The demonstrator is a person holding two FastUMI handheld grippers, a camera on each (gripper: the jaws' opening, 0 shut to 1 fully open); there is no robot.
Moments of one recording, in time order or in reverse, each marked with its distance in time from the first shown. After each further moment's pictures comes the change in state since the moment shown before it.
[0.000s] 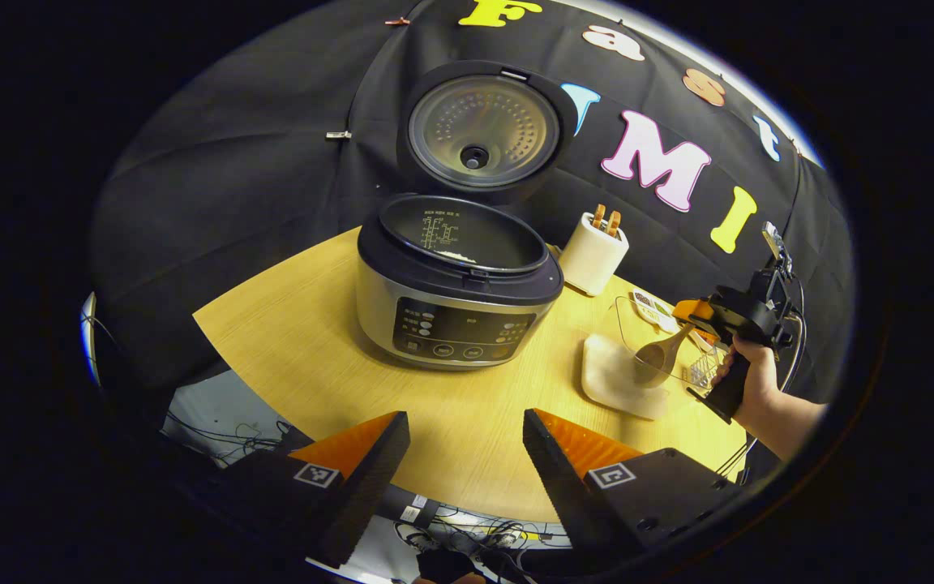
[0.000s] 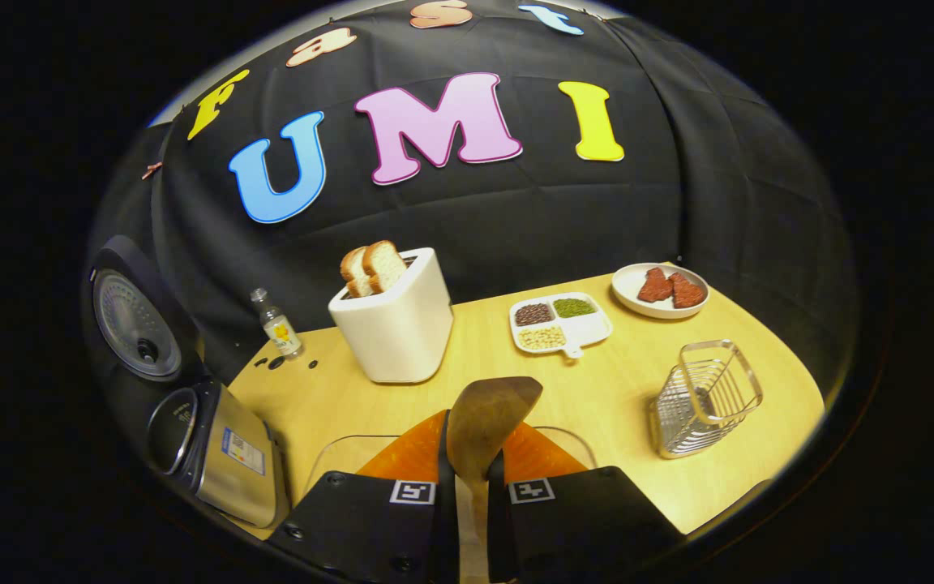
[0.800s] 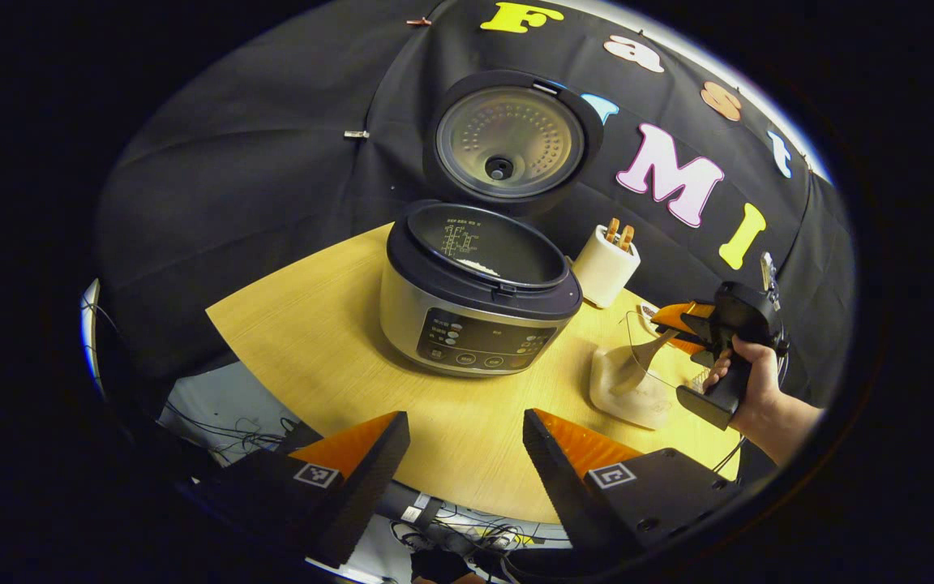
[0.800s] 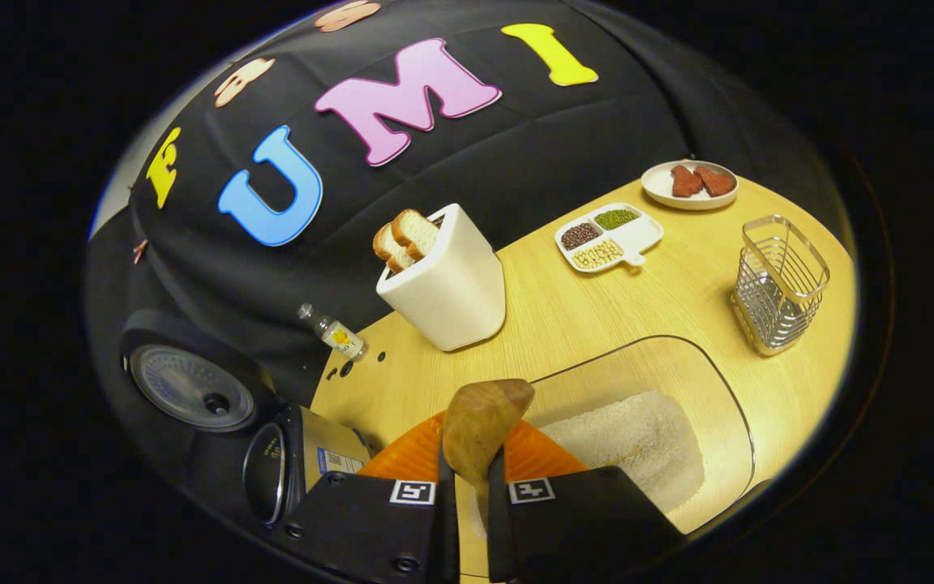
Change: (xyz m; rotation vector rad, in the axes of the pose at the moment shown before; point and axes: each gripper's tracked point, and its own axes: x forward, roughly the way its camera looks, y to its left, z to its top) left arm -0.010 0.017 0.007 -0.033 -0.019 0.010; right arm -0.005 0.041 -0.023 0.379 0.173 0.110
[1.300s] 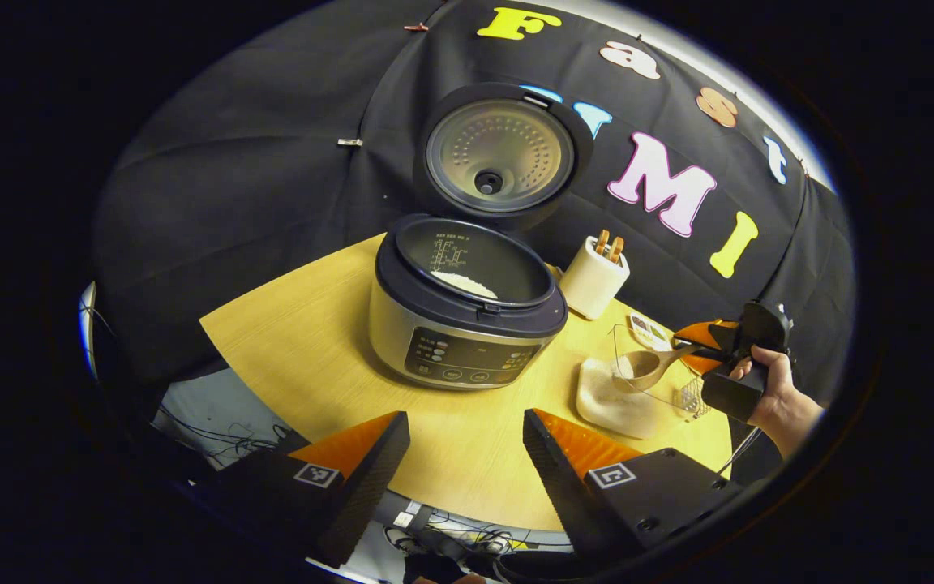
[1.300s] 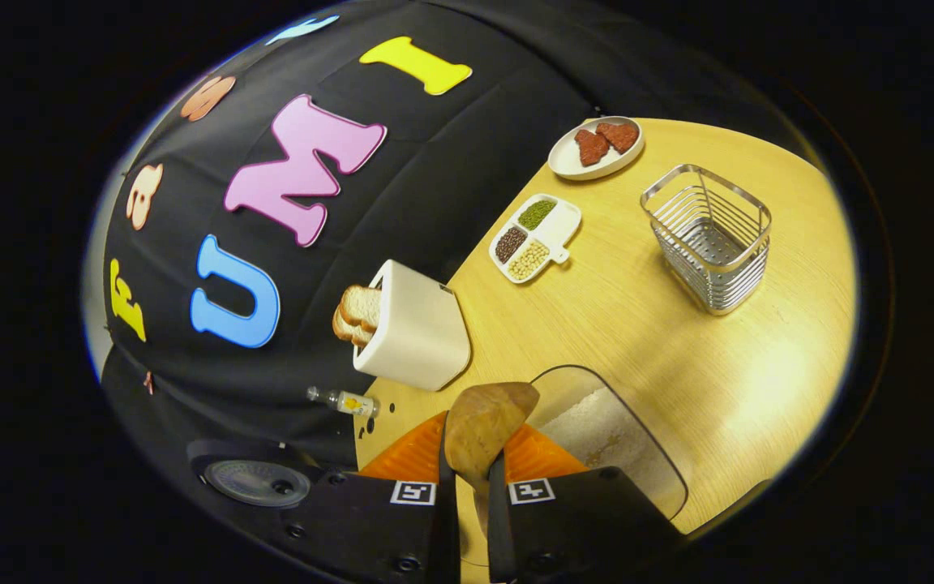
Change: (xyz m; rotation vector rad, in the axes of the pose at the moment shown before) left arm -0.001 -0.016 0.017 -0.009 -0.031 -0.044; right arm -0.029 -0.046 0.058 0.388 -0.026 -0.039
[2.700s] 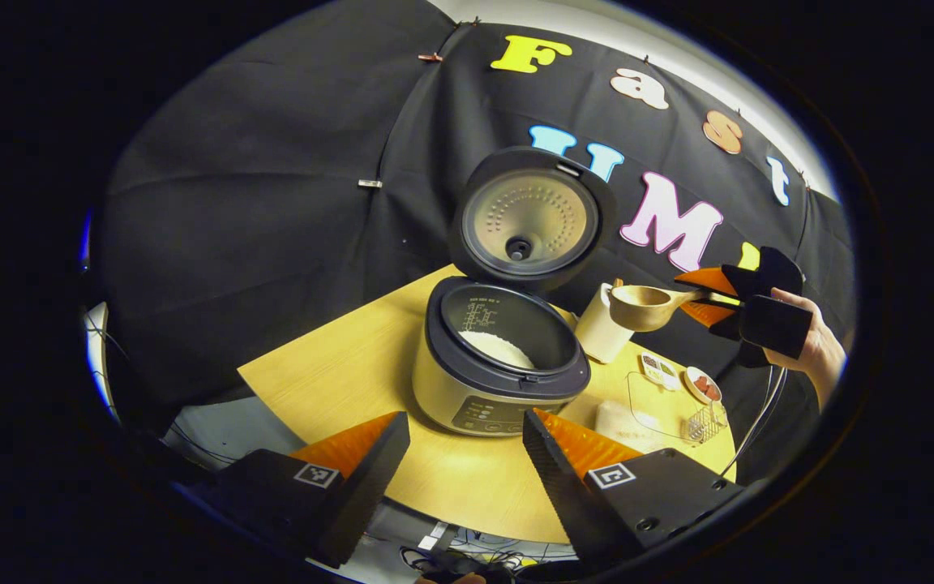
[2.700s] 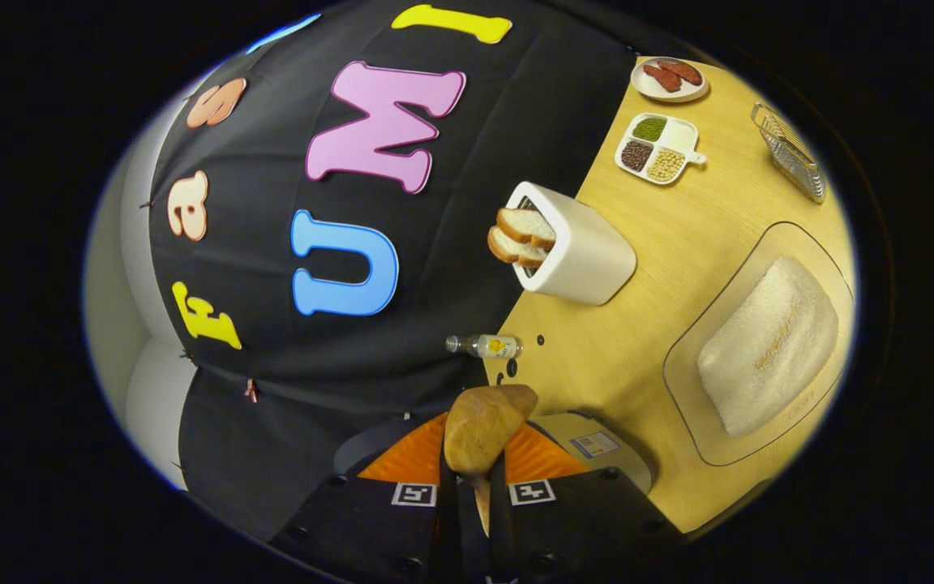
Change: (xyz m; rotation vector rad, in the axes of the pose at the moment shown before) left arm -0.030 0.056 0.063 -0.008 -0.142 0.055; right arm -0.034 0.209 -0.095 0.097 0.248 0.306
